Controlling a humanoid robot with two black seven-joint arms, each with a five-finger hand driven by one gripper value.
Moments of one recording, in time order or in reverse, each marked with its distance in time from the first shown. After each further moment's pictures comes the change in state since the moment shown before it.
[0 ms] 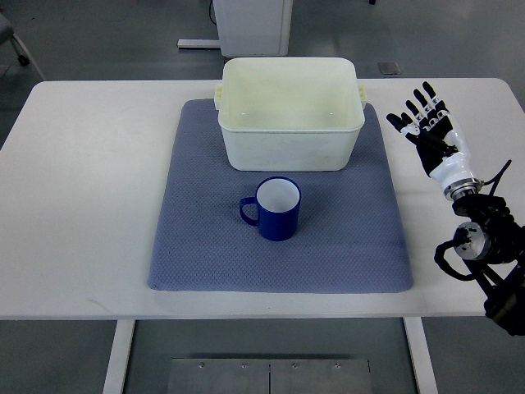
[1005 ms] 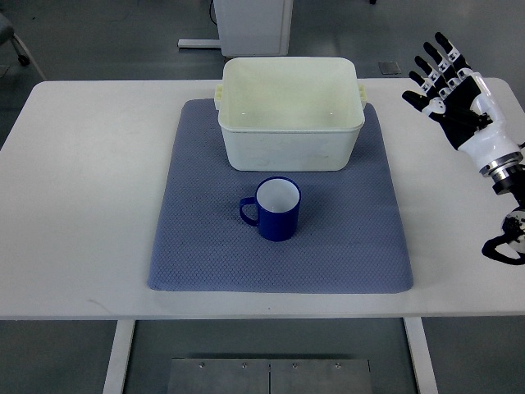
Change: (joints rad) left arm 0.000 0.000 -0.001 0.000 0.000 0.000 0.000; right arm -0.035 -0.262 -0.054 0.387 -0.004 0.064 -0.022
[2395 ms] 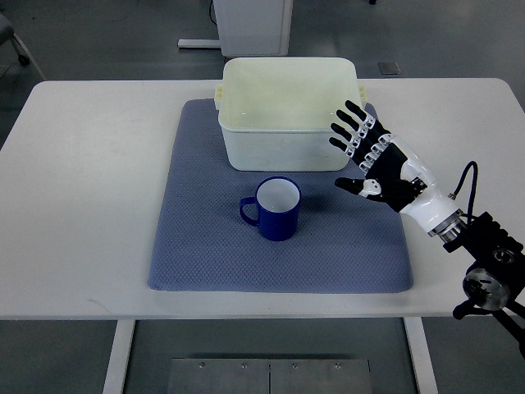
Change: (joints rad) left arm 0.000 0.000 0.000 0.000 0.000 0.000 0.000; right arm -0.117 0.051 -0.146 0.120 -0.136 0.105 0.082
